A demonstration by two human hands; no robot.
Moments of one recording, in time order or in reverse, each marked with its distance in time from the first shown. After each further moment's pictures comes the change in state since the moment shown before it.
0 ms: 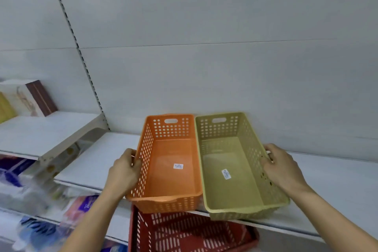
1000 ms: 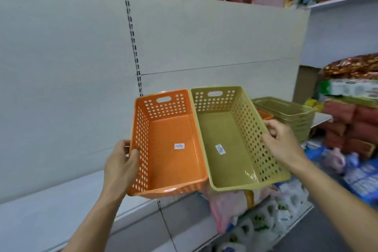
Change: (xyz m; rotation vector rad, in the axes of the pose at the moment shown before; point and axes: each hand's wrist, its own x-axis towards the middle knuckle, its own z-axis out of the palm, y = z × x) left_hand -0.392 0.500 0.280 -0.508 -0.278 0.538; right_hand -0.259 0.420 -0.526 0.142 0.722 0.195
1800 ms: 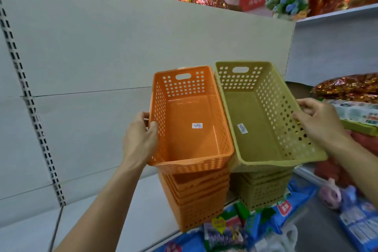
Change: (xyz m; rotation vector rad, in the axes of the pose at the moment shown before) left_hand 0.123 0.205 0.316 -0.070 0.010 0.109; right_hand 0.299 0.142 -0.179 -0.058 0.187 -0.060
